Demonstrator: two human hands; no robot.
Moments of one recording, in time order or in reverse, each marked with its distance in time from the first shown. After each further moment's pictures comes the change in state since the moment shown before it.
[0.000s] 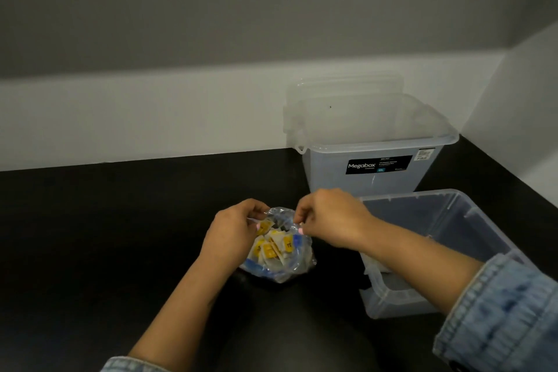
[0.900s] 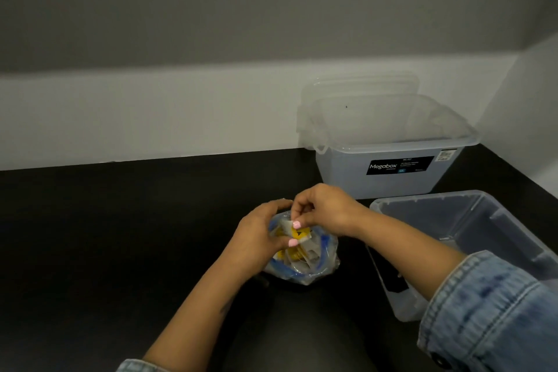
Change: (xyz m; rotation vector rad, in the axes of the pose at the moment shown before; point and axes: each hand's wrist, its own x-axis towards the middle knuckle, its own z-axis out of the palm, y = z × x) left_hand -0.003 -0.021 -0.016 -0.107 -0.174 0.145; right_hand 0.044 -0.029 0.020 0.290 -0.085 -0.105
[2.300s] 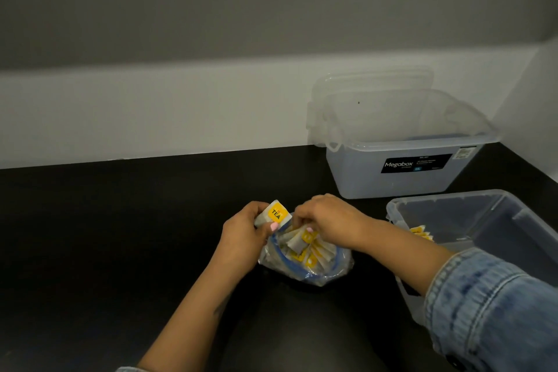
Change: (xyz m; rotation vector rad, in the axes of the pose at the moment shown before) left_hand 0.002 -0.034 -0.017 -0.180 0.155 -0.201; right_hand 0.030 0.023 0.028 -0.445 -0.061 -0.199
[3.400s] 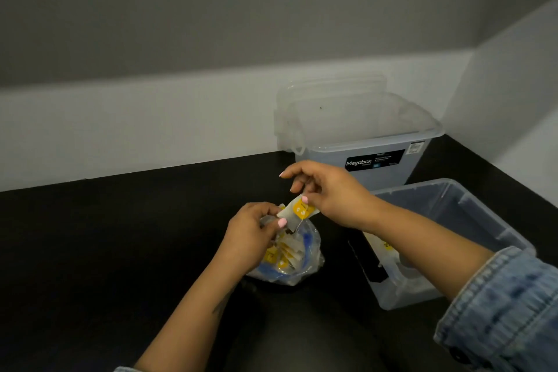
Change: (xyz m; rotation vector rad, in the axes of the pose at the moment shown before) left_hand -0.005 0.033 0.030 0.005 -0.103 0.206; right_hand -0.064 -0.014 -0.053 0.560 0.421 0.115
